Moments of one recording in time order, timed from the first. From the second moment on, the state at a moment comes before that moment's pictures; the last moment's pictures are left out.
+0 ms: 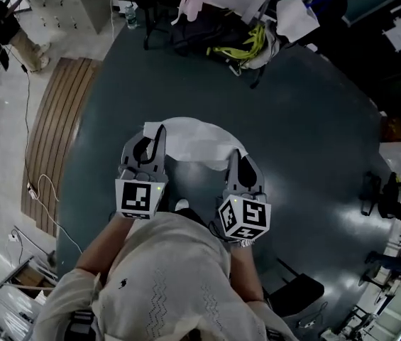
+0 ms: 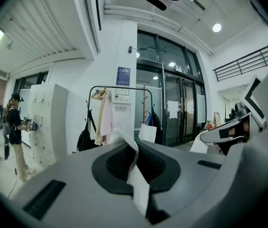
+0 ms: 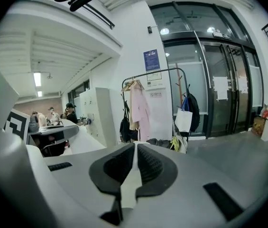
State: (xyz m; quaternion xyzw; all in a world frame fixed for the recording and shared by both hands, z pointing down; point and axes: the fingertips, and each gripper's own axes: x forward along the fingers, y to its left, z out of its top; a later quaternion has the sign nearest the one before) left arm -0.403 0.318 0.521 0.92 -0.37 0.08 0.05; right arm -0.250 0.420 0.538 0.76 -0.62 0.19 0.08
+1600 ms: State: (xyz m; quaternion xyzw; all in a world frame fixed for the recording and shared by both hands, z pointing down) left arm -0.168 0.068 0.496 0.91 -0.40 0.09 0.00; right arm 0.017 0.180 0.523 0.75 -0.63 0.17 0.06
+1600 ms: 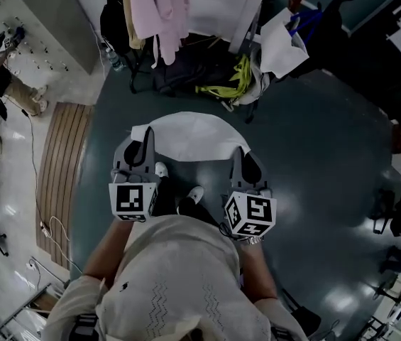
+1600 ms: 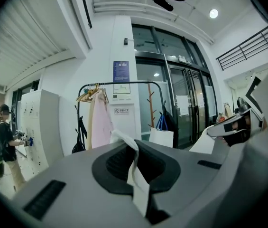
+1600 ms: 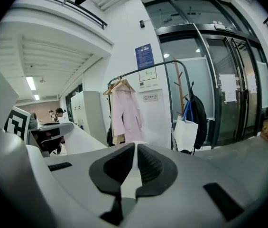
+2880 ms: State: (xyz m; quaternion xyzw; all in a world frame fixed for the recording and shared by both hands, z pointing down) left arm -0.010 -0.283 0.490 0.94 -0.32 0.08 -0.04; right arm 0.186 -0.104 0.490 0.84 -0.52 0.13 0.07
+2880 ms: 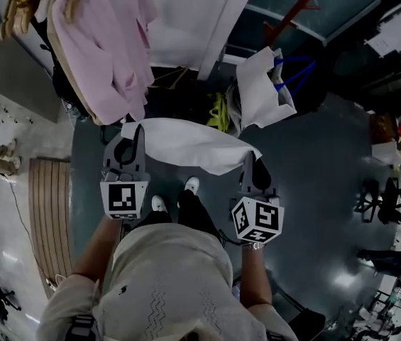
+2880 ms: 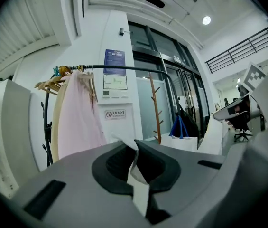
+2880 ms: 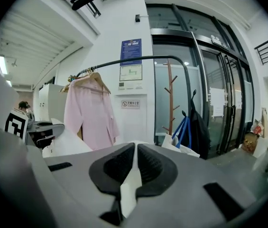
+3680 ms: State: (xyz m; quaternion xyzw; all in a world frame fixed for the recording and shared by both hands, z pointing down) left arm 0.061 -0.349 0.408 0.89 -0.44 0.03 -0.09; right arm 0.343 -0.203 0.399 0.80 -0.59 0.05 0.02
